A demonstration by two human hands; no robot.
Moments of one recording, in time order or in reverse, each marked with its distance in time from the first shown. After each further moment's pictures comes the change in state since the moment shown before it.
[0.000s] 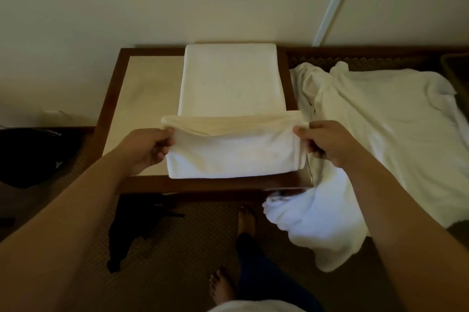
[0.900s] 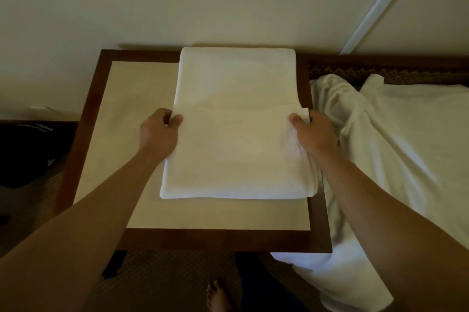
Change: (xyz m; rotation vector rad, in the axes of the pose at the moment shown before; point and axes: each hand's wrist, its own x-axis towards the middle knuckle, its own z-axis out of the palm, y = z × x) left_hand 0.168 0.055 0.048 0.513 0.468 0.332; right_hand 0.193 -0.036 0.051 -0.143 0.256 -0.220
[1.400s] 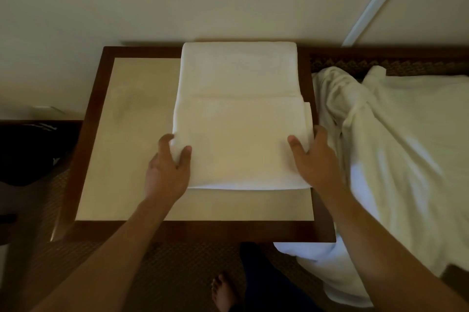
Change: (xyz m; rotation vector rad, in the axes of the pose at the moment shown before) left_hand -0.096 -0.034 -0.001 0.084 -0.036 0.092; right_hand -0.074 0.028 -0.001 -0.242 -0.036 0.004
